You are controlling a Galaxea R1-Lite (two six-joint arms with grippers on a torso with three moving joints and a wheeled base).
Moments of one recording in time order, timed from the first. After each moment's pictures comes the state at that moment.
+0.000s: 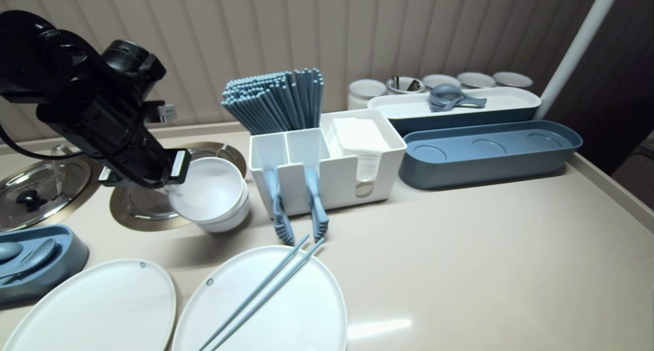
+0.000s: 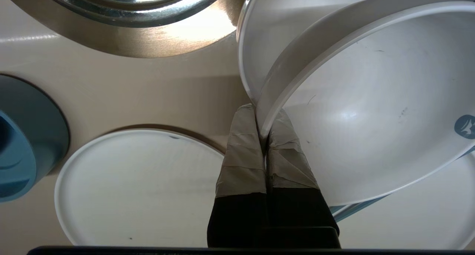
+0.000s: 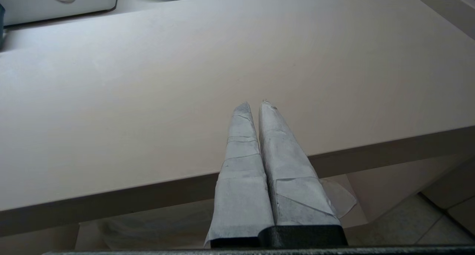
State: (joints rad) left arm -0.19 1.85 -1.86 1.04 0.11 -0.17; right arm 0.00 0.00 0.00 0.00 -0.02 0.02
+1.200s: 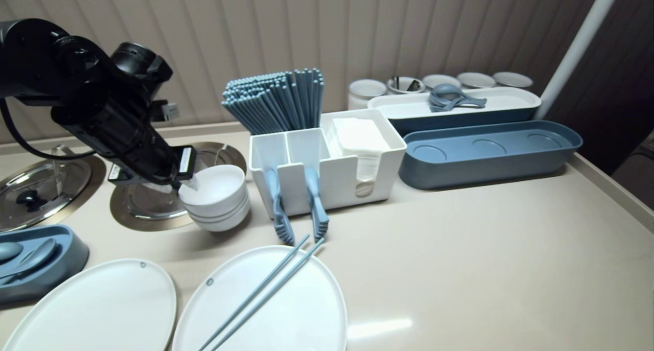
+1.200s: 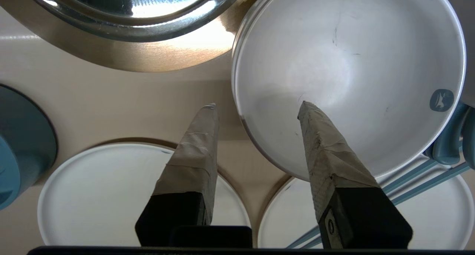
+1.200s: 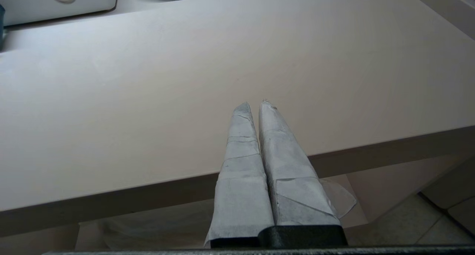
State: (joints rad) left arm -0.19 1.88 -1.87 1.00 0.12 -0.22; right arm 0.00 0.00 0.00 0.00 -0.02 0.02
